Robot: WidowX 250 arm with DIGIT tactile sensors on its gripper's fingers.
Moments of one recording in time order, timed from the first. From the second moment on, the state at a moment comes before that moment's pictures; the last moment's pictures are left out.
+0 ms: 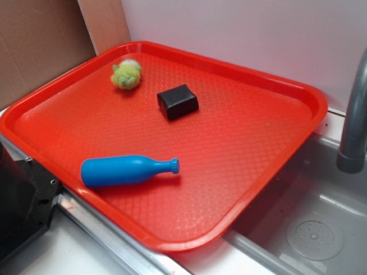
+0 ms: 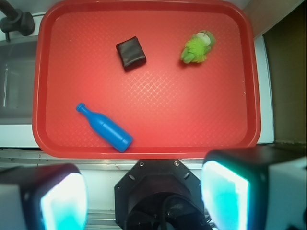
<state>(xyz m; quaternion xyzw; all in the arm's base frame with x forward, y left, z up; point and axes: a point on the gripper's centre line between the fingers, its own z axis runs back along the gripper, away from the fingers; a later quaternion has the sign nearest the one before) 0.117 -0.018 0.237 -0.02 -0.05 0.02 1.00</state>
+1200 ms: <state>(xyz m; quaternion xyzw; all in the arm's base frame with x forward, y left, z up) 0.212 0.039 0.162 -0.03 -0.09 0.39 0.92</state>
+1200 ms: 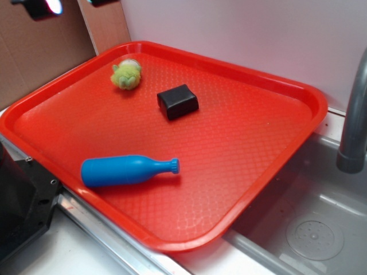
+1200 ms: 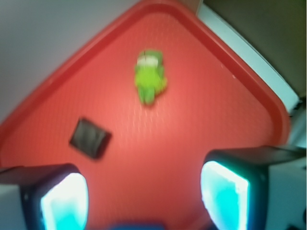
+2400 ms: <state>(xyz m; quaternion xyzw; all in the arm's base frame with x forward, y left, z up) 0.270 0.096 0.018 0.05 -0.09 0.47 0.88</state>
